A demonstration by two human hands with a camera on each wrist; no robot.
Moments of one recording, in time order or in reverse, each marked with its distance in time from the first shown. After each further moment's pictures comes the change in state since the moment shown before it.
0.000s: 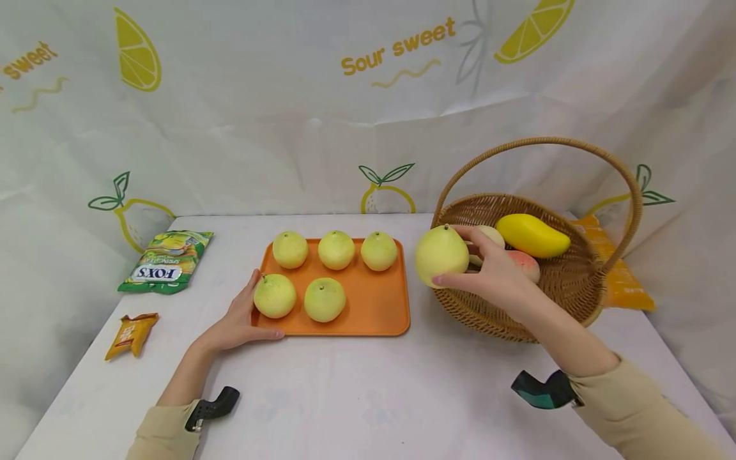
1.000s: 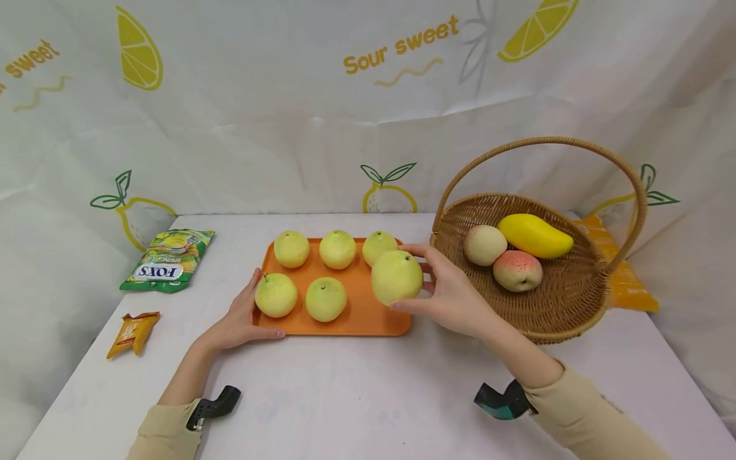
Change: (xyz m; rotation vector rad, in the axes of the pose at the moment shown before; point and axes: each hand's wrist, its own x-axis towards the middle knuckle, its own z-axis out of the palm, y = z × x) left_hand 0.000 0.000 0.001 -0.020 -0.005 -0.009; right_hand 0.008 -0.007 0.060 0.181 -0.066 -0.245
